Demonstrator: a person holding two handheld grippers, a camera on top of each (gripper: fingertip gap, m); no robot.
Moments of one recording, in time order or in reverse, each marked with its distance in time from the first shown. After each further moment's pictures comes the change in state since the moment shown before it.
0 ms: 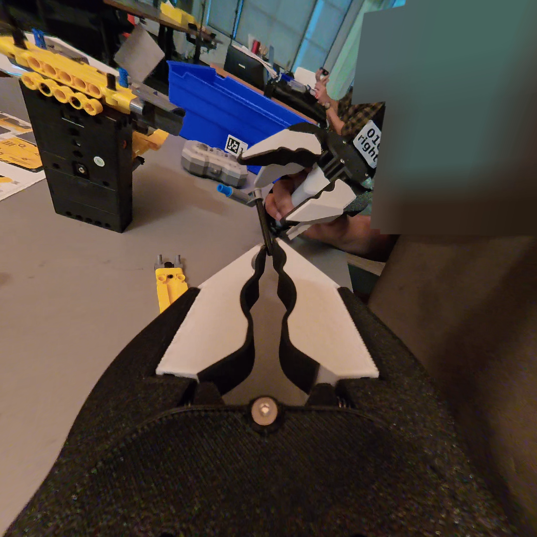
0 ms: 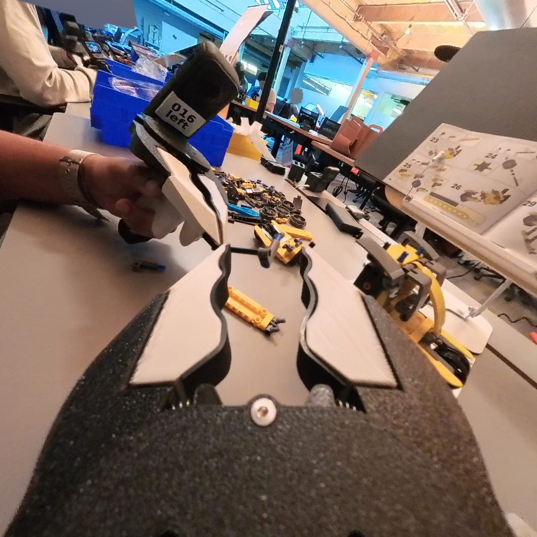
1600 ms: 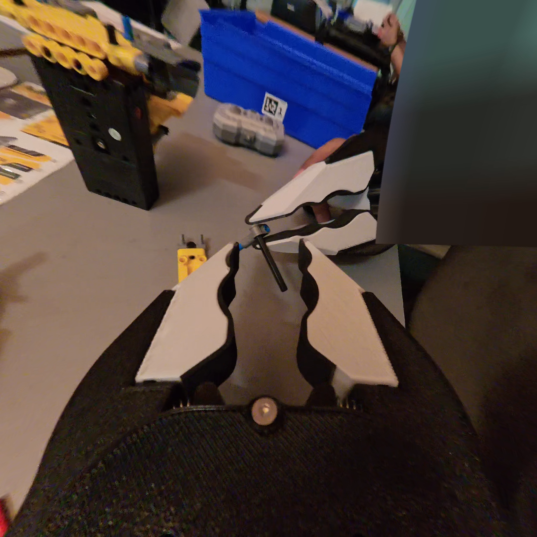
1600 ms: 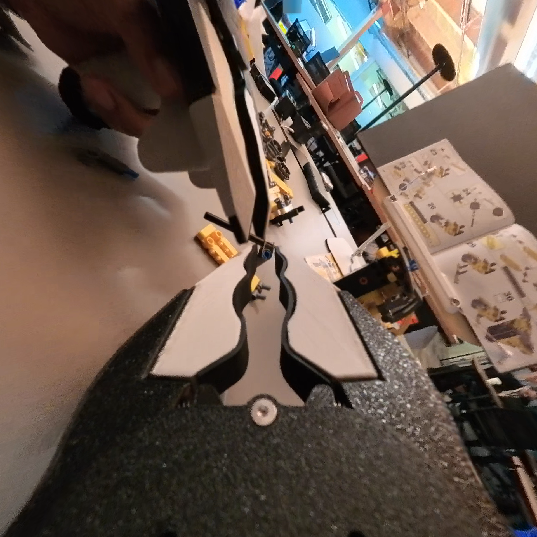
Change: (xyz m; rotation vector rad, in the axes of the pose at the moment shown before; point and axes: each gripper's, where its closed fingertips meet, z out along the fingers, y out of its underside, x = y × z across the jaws) left arm -0.018 0.021 0.014 -0.128 -0.178 0.071; right arm -0.021 0.043 0.016 -0.257 0.116 -0.463
